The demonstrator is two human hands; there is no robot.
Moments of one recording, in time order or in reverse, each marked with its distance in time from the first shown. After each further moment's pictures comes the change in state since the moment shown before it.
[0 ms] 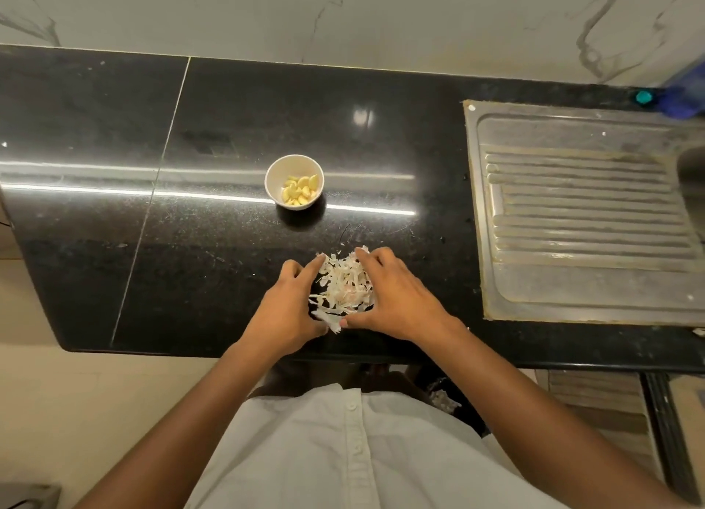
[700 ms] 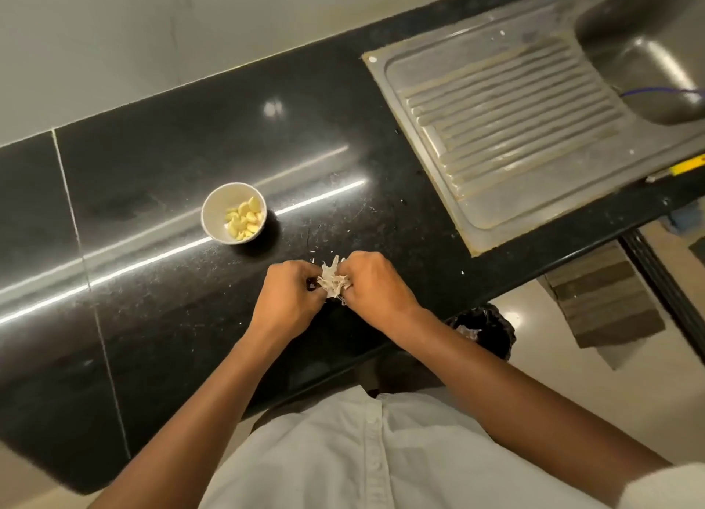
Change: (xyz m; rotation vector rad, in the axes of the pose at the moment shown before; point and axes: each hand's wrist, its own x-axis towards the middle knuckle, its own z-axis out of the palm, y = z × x) left_hand 0.054 0.021 -0.032 -0.042 -0.052 0.336; right_hand 0.005 -0.033 0.020 0.296 0.303 0.272
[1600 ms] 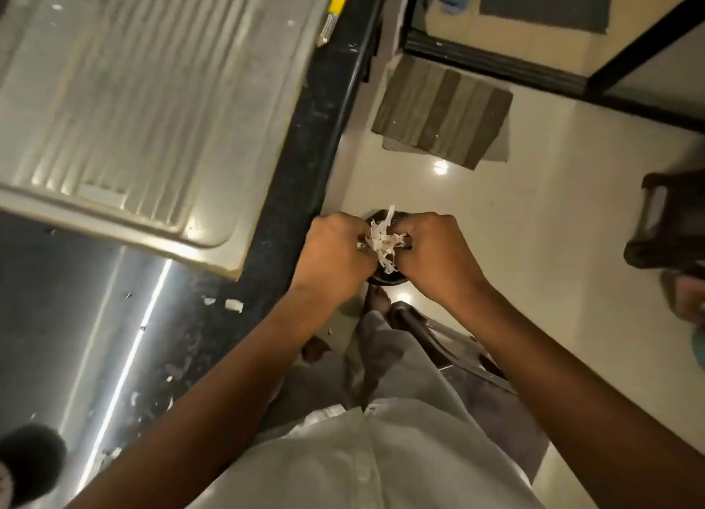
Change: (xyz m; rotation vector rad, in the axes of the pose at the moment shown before) left_hand 0.033 0.267 0.261 0.304 -0.610 0.650; right_hand -0.213 0.265 -0.064 0.466 0.660 0.764
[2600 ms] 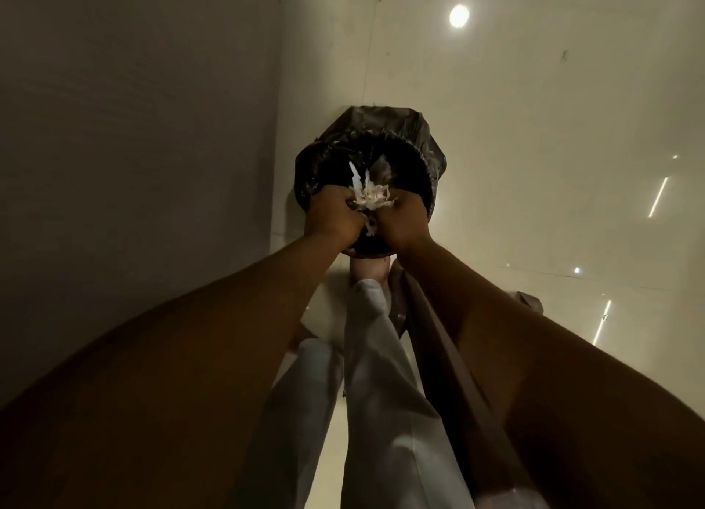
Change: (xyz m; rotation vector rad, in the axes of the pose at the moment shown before) left_hand 0.249 -0.241 0.408 0.026 -0.304 -0.460; right_hand 0.186 0.405 0.322 0.514 0.022 0.712
